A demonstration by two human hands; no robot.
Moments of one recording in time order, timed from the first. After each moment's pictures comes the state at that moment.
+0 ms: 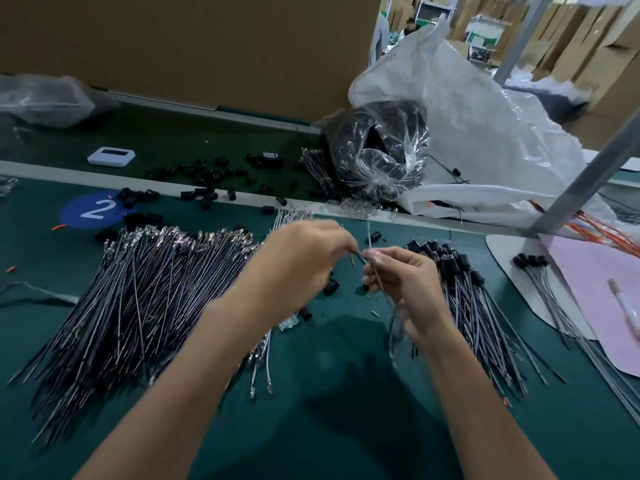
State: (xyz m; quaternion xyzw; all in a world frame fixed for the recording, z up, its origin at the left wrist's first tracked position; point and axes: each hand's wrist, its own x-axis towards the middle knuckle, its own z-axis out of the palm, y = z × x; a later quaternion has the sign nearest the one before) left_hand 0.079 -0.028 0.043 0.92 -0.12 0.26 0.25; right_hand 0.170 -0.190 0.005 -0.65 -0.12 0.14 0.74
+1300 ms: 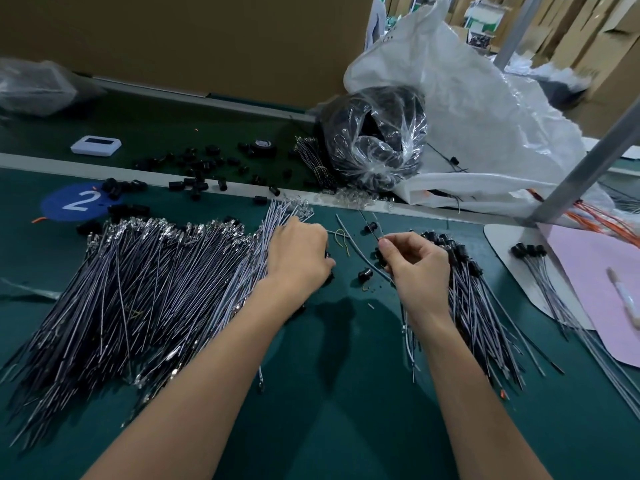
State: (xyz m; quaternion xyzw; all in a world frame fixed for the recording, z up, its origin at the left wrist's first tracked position) left_hand 0.146 -0.039 -0.005 0.97 0.15 0.12 0.16; right_hand 0.188 -0.196 -0.013 -0.78 -0.14 -0.09 0.60
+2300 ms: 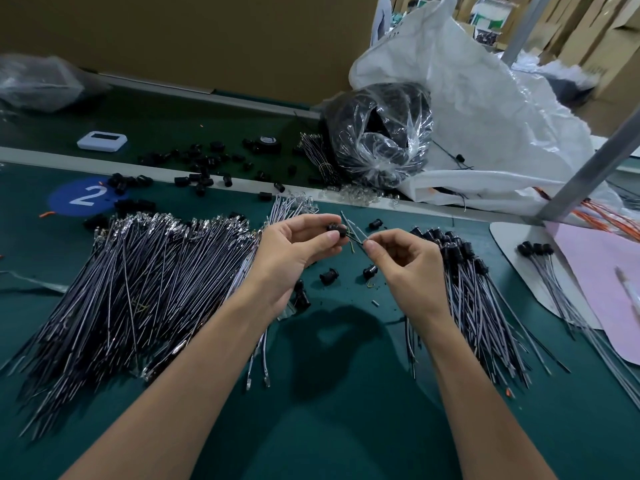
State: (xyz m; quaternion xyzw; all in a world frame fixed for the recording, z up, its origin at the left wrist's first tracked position) left_hand 0.111 -0.033 -0.006 0.50 0.06 0.16 0.85; right_hand 0.177 -0.191 -0.009 -0.77 -0.26 -0.07 0.58
